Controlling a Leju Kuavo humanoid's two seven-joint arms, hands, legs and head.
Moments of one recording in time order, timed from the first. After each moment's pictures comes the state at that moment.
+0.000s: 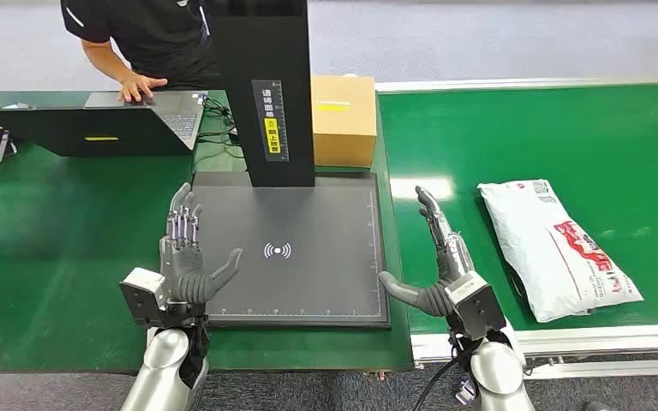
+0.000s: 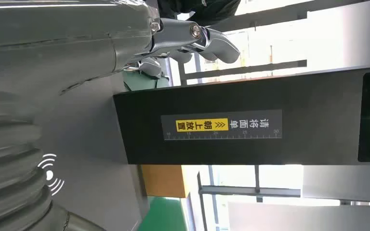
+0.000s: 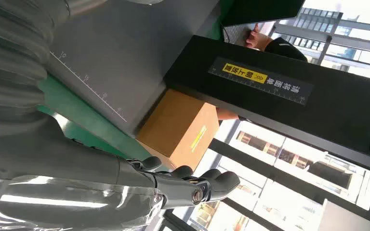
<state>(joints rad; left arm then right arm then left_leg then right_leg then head) -0.15 -0.14 -0.11 -1.17 -0.13 -0.04 -0.67 -0.40 -0.17 -0.40 -0.98 0.47 -0.09 -0.33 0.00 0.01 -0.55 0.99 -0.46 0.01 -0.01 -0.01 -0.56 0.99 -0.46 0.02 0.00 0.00</state>
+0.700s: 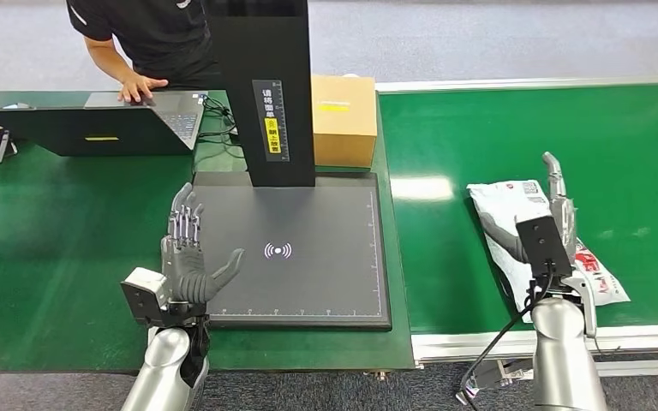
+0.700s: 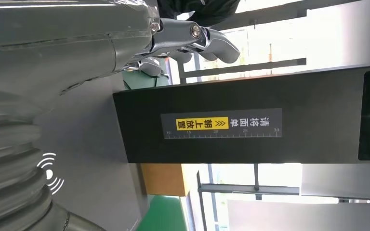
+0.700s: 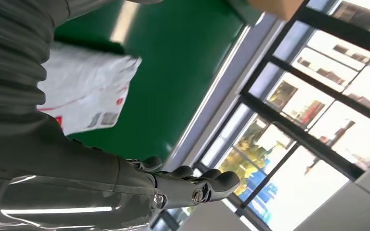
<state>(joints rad) -0.15 -0.14 -0.11 -1.17 -0.13 -0.04 -0.67 -0.41 -0.18 -0.41 -0.96 0.47 -0.09 -0.33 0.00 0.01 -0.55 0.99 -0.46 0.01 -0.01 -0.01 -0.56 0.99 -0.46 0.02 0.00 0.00</state>
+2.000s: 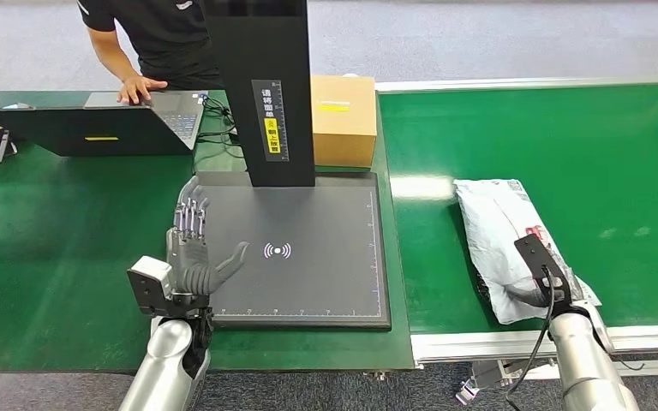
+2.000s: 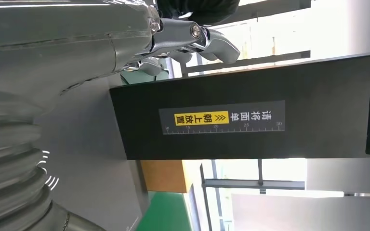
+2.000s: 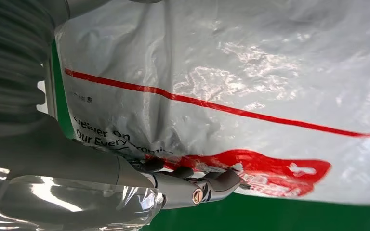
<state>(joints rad) -0.20 -0.14 -0.11 -1.14 -0.14 -0.05 -0.64 -0.48 -0.24 -0.44 -0.53 0.69 -0.01 -0.05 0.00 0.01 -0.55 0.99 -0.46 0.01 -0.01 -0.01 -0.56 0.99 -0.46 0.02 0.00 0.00</state>
